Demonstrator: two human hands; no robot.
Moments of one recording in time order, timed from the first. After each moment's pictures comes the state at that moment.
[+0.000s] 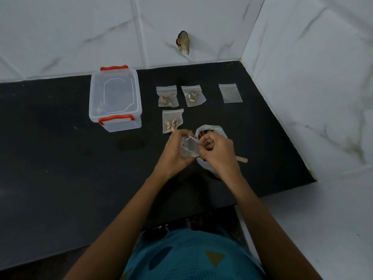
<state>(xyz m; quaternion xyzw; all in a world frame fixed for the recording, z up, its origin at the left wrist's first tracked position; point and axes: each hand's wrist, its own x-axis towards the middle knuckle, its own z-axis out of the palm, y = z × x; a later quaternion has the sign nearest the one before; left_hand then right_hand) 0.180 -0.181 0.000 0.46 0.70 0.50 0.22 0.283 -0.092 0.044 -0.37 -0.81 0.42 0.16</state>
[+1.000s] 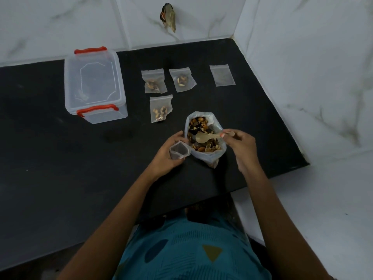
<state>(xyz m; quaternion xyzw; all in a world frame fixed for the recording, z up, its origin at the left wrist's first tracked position) 0.179 -0.183 -0.052 0.39 0.65 0.52 0.41 0.332 -0.043 0.006 -0.54 -0.57 0.58 0.22</state>
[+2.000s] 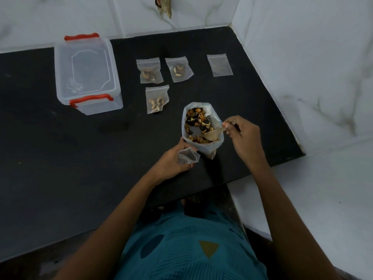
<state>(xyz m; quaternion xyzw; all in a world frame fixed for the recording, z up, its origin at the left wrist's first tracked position) 0.205 -0.192 -0.044 0.41 0.66 0.41 0.48 0.346 -0.046 0.025 -0.37 -0.84 0.34 0.21</state>
